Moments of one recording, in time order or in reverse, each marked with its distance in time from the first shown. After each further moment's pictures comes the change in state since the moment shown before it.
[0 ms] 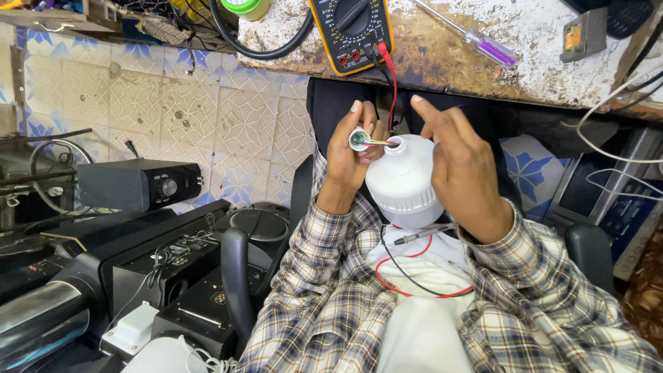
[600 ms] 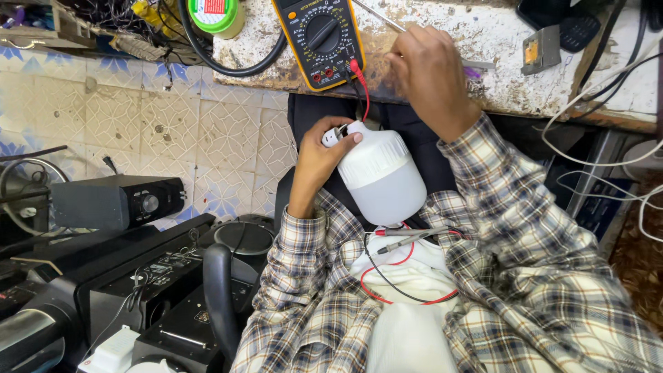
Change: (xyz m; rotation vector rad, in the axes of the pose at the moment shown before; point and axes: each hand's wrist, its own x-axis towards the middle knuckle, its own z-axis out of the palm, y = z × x) left_hand -0.003 0.032 -0.012 1.253 0.363 -0.183; right_hand 0.104 0.113 0.028 -0.458 -0.048 -0.140
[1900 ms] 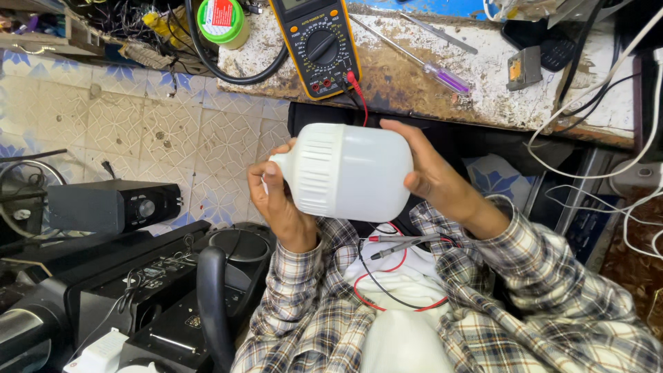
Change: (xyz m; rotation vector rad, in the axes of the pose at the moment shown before) left_hand -0.073 0.047 0.007 -0.971 0.572 0.391; right_hand -0.096 -0.071 -0.067 1.247 -0.294 0.309
